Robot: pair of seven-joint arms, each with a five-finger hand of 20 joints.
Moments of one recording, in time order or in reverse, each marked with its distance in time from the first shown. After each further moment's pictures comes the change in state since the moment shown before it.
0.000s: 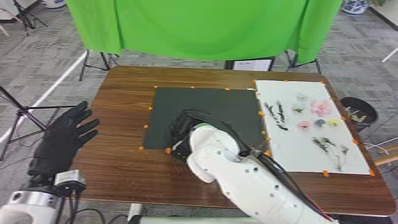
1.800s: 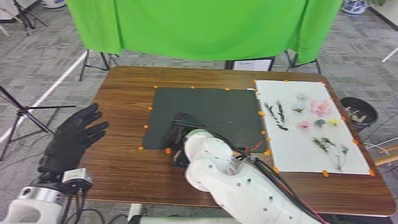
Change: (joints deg) left arm -2.5 0.3 2.1 1.6 0.2 -1.2 -2.2; right arm -1.6 -0.1 -1.5 -0.3 -14.1 -11.7 -4.0
